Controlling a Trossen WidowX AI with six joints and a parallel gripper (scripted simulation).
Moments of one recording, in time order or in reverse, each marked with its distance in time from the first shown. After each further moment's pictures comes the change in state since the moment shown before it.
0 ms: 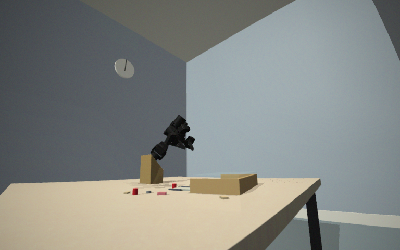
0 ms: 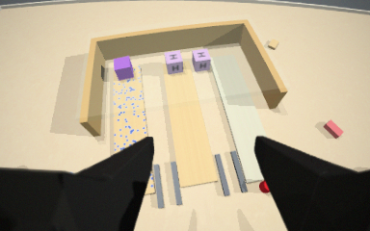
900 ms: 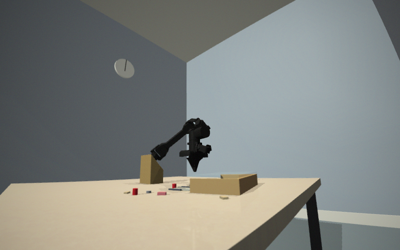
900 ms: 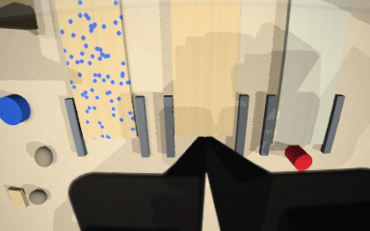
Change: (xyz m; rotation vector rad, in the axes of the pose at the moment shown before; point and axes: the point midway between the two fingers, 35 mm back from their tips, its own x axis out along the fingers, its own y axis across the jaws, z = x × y) arm 0.111 0.006 -0.037 -0.155 0.851 0.082
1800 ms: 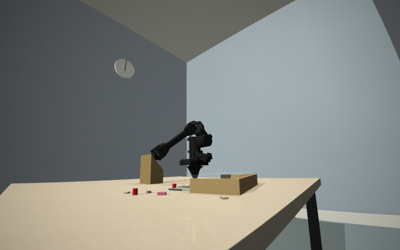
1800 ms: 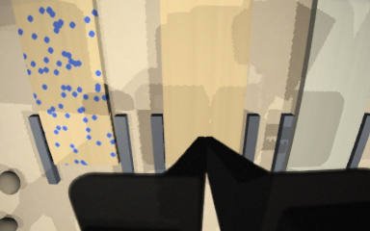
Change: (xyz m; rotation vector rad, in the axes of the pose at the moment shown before) arm 0.041 -0.003 0.004 -0.014 -0.002 -0.009
